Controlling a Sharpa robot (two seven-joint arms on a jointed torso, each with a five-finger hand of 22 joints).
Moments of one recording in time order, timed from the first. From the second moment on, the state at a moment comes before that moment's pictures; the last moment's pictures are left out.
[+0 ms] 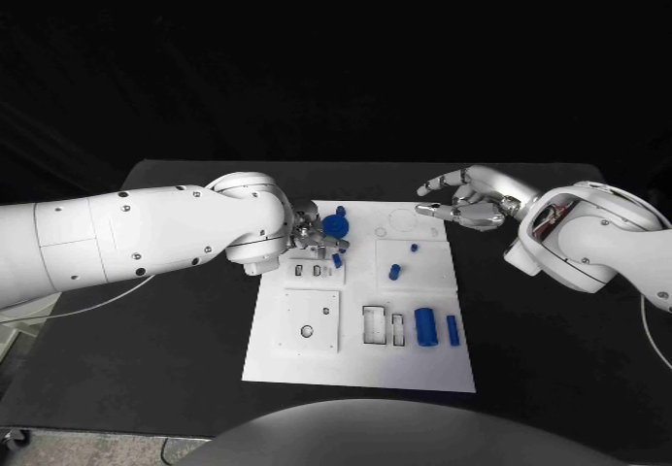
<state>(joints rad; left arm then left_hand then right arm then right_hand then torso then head) 1.36 -0.71 -0.22 1.58 -0.98 0.01 -0.68 1.16 0.25 -0.43 0.29 0.26 0.84 0.03 0.77 0.72 1.41 0.02 1.42 1.18 1.47 -0.08 1.57 1.31 0.06 1.43 0.03 1.48 1.31 1.28 -0.96 -0.13 1.66 -1.15 -0.27 -0.04 1.13 0.07 0.03 0.29 0.16 0.63 0.10 0.12 0.34 1.47 0.00 1.57 1.31 1.47 -0.06 1.36 1.31 0.08 1.40 0.06 1.14 1.31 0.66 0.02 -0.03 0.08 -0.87</state>
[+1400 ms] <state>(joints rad) 1.33 -0.65 -0.22 1.53 -0.96 0.01 -0.70 1.22 0.24 -0.41 0.27 0.33 0.85 0.02 0.74 0.77 1.41 0.02 1.42 1.18 1.47 -0.08 1.57 1.31 0.06 1.43 0.03 1.47 1.31 1.25 -0.95 -0.13 1.63 -1.15 -0.24 -0.03 1.13 0.07 0.02 0.29 0.18 0.63 0.10 0.12 0.33 1.46 0.01 1.57 1.31 1.47 -0.06 1.36 1.31 0.08 1.39 0.06 1.13 1.31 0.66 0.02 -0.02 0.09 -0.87</state>
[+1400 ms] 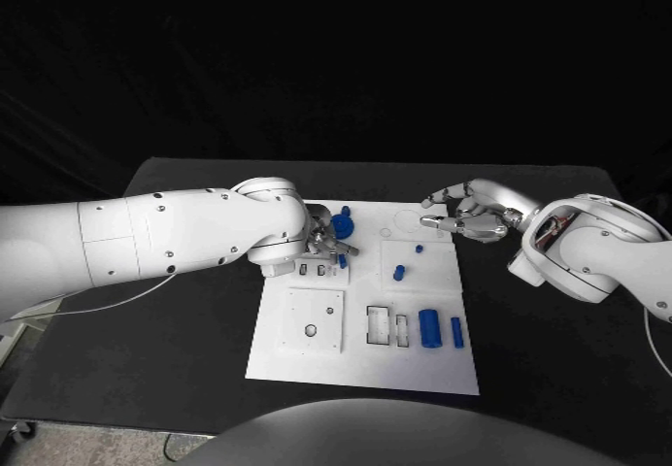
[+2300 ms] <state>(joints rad) 1.32 -0.63 -0.22 1.51 -0.97 0.02 -0.70 1.28 0.23 -0.38 0.25 0.38 0.86 0.02 0.71 0.81 1.40 0.02 1.42 1.18 1.46 -0.08 1.57 1.31 0.06 1.43 0.03 1.46 1.31 1.24 -0.96 -0.13 1.63 -1.15 -0.24 -0.03 1.13 0.08 0.02 0.29 0.19 0.63 0.10 0.12 0.33 1.46 0.01 1.57 1.31 1.46 -0.05 1.36 1.31 0.08 1.39 0.06 1.13 1.31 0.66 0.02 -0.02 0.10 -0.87</state>
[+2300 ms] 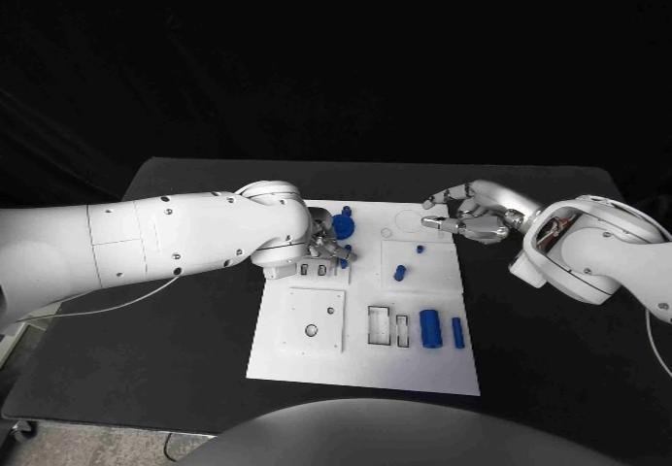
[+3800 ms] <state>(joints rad) 1.32 -0.75 -0.21 1.56 -0.97 0.02 -0.69 1.36 0.05 -0.02 0.25 0.70 0.89 0.02 0.55 0.87 1.40 0.02 1.42 0.91 1.47 -0.09 1.57 1.31 0.06 1.42 0.02 1.44 1.31 1.23 -0.96 -0.13 1.62 -1.14 -0.22 -0.04 1.16 0.09 0.02 0.29 0.20 0.64 0.11 0.13 0.33 1.47 0.01 1.57 1.31 1.47 -0.05 1.36 1.31 0.08 1.39 0.06 1.12 1.31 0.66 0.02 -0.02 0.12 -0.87</state>
